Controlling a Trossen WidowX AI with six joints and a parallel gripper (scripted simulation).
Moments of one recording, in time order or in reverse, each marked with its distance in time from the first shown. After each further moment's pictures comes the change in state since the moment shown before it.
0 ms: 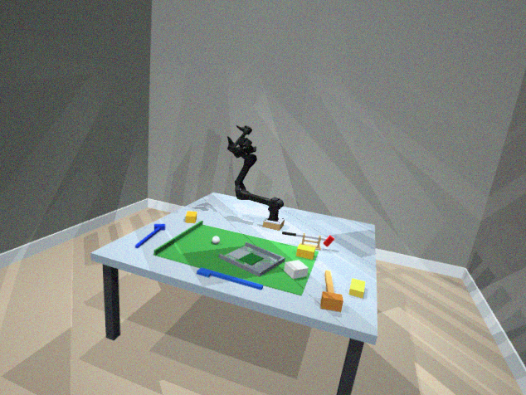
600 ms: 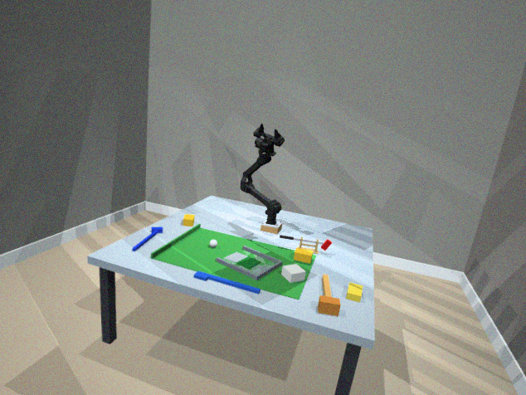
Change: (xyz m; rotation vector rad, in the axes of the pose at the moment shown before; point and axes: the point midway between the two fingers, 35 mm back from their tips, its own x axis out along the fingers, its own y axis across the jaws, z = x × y) arm -0.036 -0.141 0.158 -1.318 -0.005 -0.478
